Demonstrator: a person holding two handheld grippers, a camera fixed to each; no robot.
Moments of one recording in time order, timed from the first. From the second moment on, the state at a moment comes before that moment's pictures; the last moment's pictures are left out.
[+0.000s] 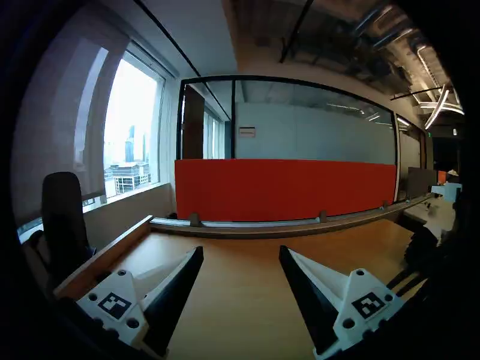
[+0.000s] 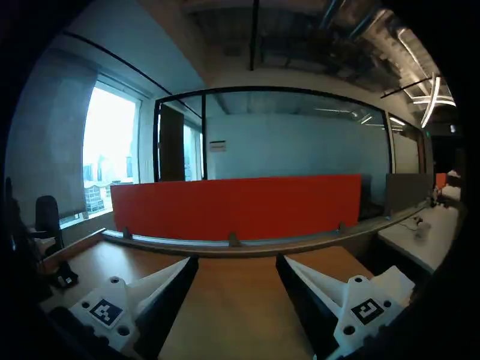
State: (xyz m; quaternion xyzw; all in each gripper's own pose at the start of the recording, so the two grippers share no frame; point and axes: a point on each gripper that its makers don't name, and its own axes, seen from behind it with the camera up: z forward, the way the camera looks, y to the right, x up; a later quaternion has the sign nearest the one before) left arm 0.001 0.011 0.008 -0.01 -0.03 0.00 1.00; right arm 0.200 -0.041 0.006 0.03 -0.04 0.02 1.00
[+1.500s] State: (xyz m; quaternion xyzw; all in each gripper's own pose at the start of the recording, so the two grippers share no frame) left arm -0.113 0.004 0.004 0.01 0.02 0.00 1.00; right arm 0.142 -0.058 -0.012 0.02 -0.04 -0.02 1.00
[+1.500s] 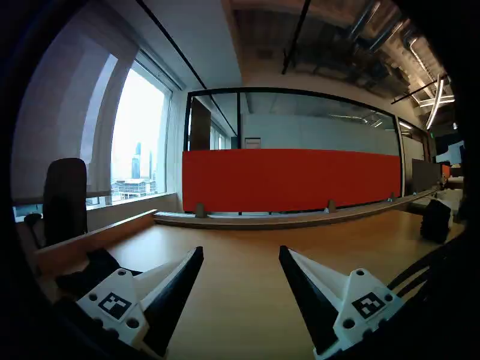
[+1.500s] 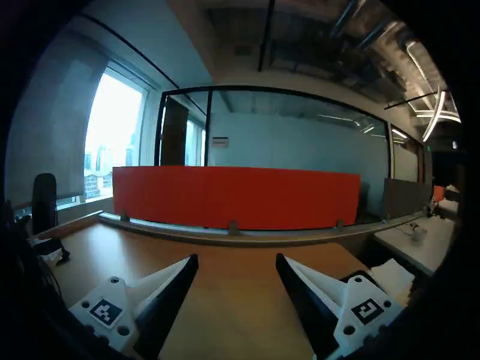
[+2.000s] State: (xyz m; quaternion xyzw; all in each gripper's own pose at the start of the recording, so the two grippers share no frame) left arm -0.133 0.000 0.006 0.01 0.03 -0.01 1.00; right arm 0.133 -0.050 -0.013 0.02 -0.04 -0.03 1.00
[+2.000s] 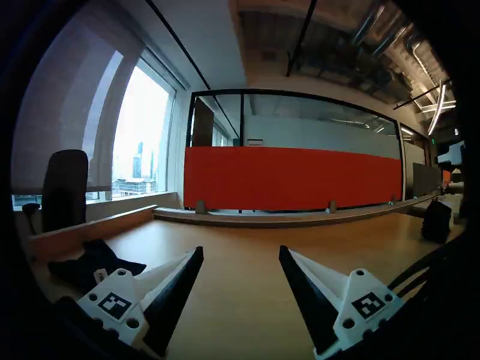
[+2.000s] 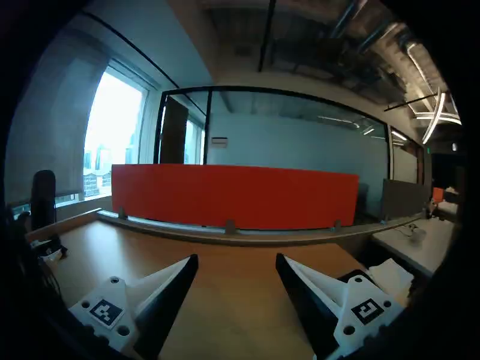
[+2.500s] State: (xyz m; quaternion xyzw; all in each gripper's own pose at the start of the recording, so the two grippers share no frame) left arm -0.143 0.001 0.011 0.02 0.01 0.00 1.00; right arm 0.132 -0.047 -0.012 0.02 -0.04 -0.03 1.00
